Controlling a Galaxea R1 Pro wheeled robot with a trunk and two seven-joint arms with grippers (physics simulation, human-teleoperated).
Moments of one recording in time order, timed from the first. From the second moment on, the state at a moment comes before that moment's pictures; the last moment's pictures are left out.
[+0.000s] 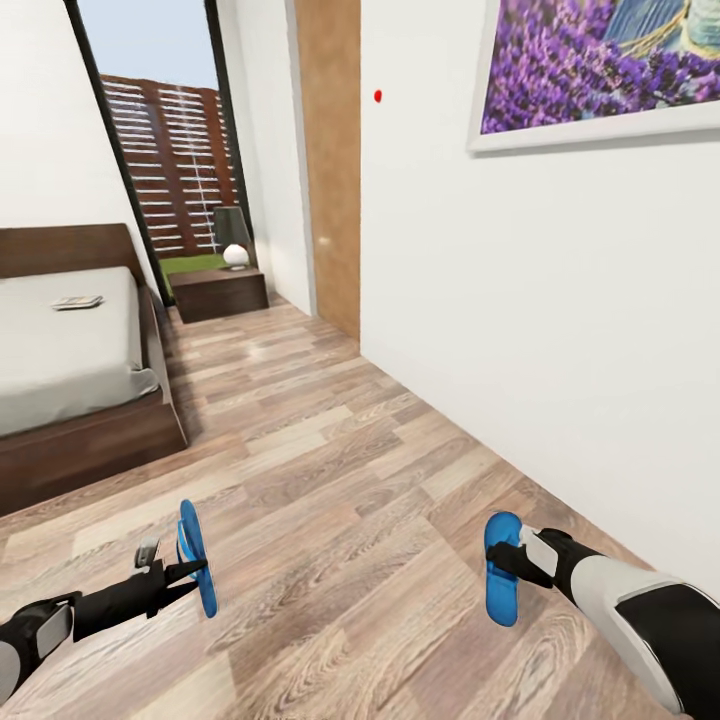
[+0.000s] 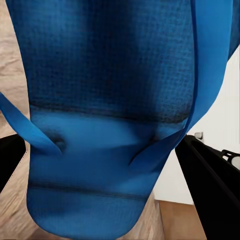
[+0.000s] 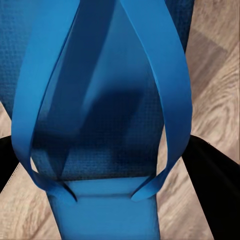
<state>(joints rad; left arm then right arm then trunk) -0.74 0.42 0.07 -0.06 0.38 0.54 -1.25 -0.97 -0.14 0.35 0.05 -0.70 0.36 -0.02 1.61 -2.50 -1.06</state>
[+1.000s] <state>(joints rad) -0.74 0.42 0.07 -0.06 0.38 0.55 -1.22 -0.97 -0.14 0.35 0.05 -0.70 0.36 -0.02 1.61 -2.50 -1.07</state>
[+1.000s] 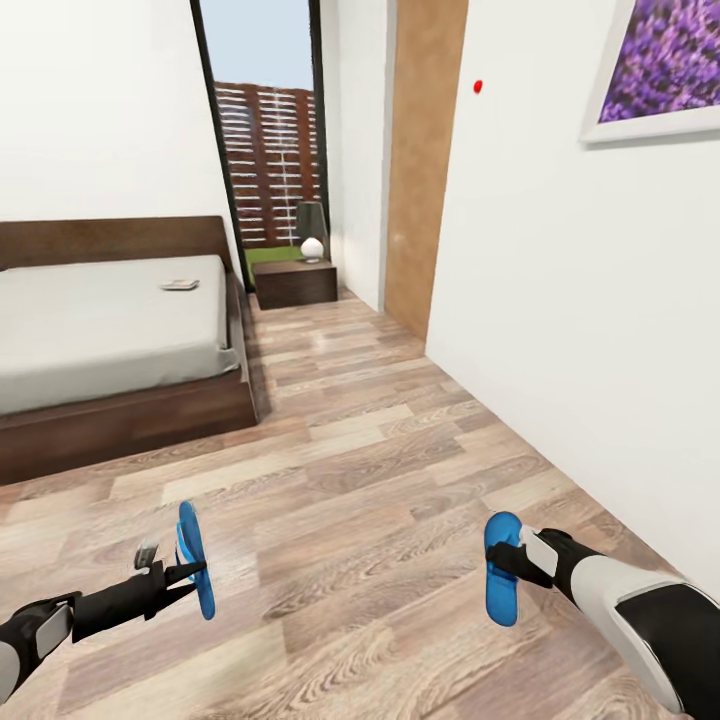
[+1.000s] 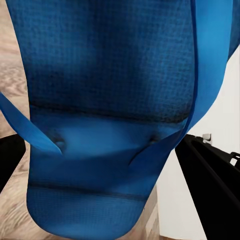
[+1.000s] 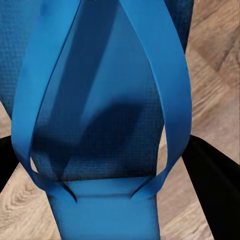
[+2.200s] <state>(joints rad) -0.74 0.43 0.07 -0.06 0.38 0.55 -1.22 -0.96 -0.14 0.35 0.05 -0.70 0.36 -0.02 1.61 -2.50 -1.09</state>
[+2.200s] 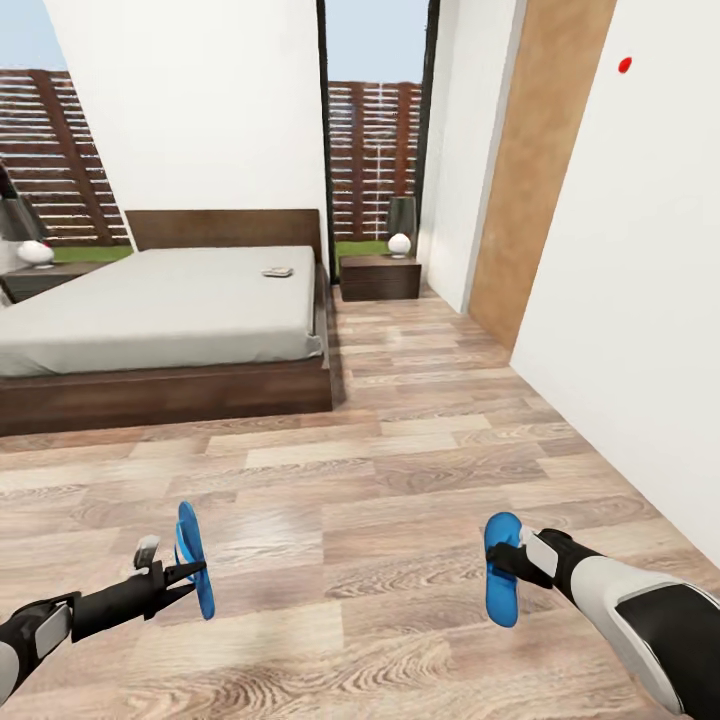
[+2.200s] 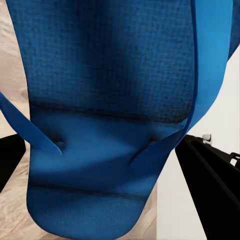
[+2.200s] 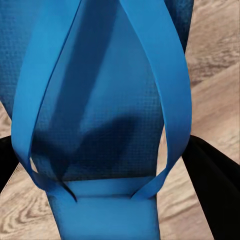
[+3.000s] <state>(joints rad) -0.74 0.43 0.07 -0.06 0.38 0.55 -1.21 -0.96 -0.14 0.35 0.05 -0.70 0.36 -0.02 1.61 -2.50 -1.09</state>
